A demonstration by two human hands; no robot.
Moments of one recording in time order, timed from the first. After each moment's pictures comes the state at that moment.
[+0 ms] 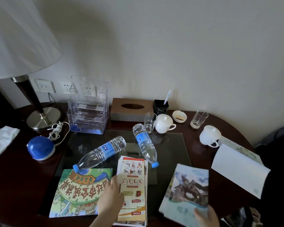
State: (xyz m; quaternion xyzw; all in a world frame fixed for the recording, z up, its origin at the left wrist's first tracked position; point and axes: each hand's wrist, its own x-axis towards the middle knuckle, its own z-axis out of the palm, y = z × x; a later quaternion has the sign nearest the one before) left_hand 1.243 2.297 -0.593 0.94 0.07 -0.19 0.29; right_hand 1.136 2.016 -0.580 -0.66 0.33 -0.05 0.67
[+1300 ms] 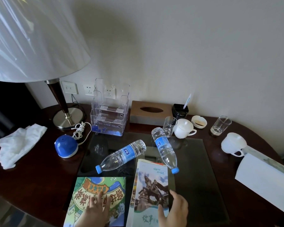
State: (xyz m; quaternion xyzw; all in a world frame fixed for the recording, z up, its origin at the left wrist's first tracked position) left_hand 1.209 2.415 -0.635 0.99 -0.13 -0.02 0.01; right_hand 1.180 2.190 -0.591 -0.91 0.29 -0.08 0.30
